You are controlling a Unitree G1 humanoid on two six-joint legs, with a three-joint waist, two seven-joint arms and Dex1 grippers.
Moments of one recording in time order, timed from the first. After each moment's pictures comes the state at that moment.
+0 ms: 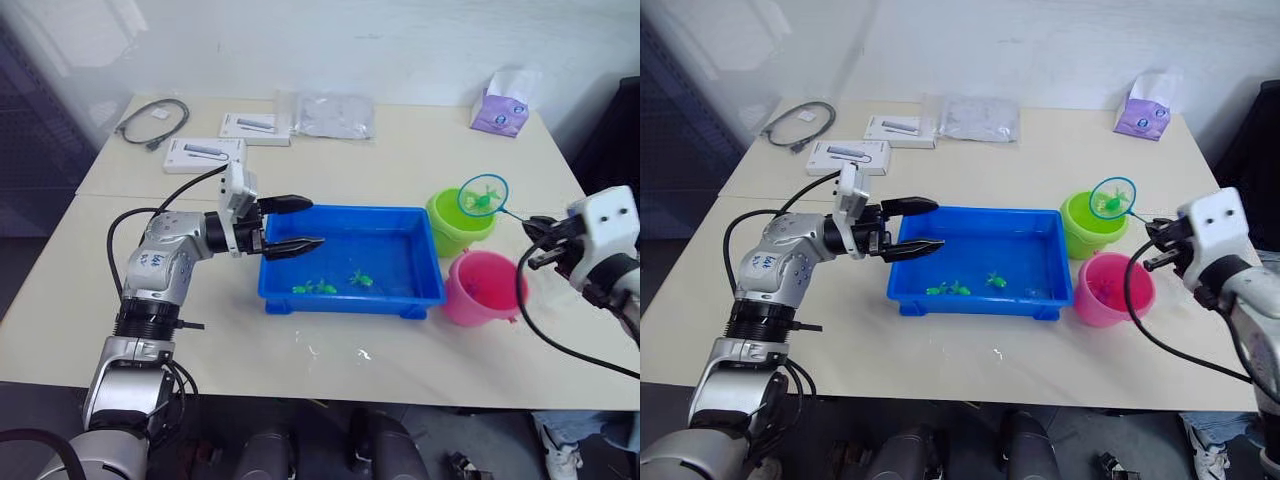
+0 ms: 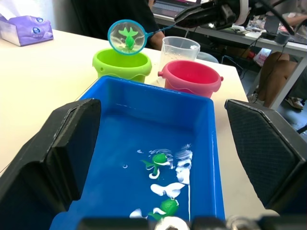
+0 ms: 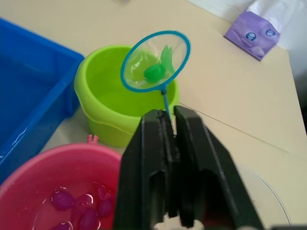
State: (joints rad) left arm -0.75 0.46 0.00 0.29 -0.44 0.33 -1.16; right arm -0.14 -0.89 -0.31 -0.28 0.34 0.52 0.43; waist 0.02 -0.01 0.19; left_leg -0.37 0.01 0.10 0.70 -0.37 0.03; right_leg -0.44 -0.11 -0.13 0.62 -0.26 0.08
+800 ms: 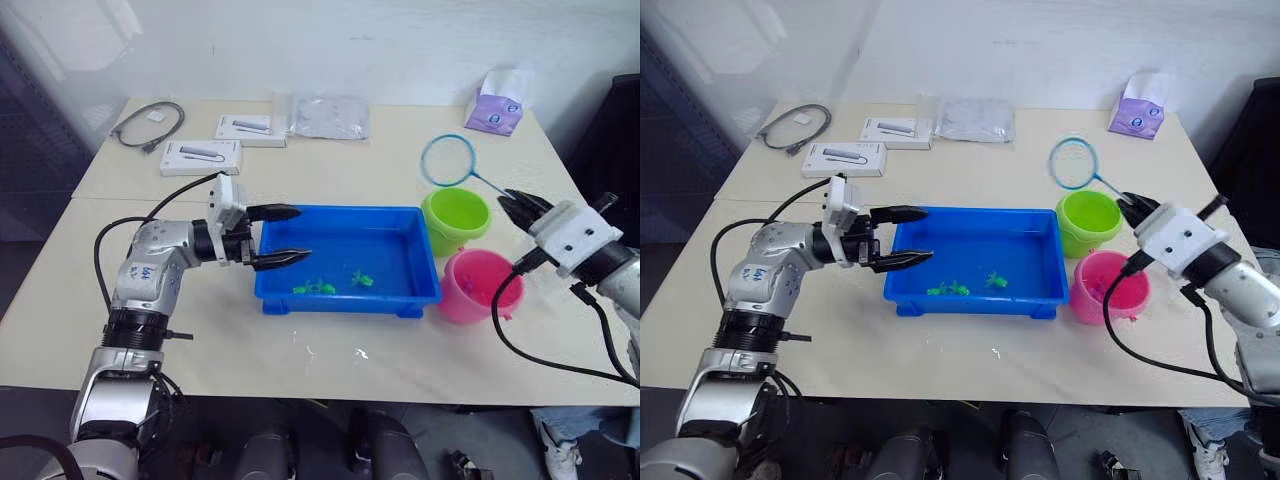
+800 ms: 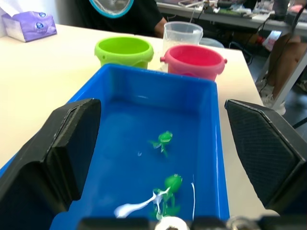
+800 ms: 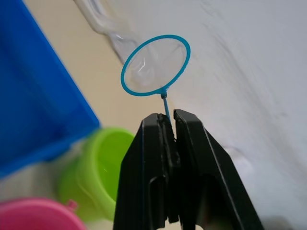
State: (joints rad) left arm -0.67 0.54 0.01 0.30 -0.42 0.21 -1.21; right arm -0.17 -0.94 -0.22 -0.28 0.24 -0.01 0.61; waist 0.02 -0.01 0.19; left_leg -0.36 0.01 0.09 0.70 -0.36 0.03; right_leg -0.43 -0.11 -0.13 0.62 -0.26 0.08
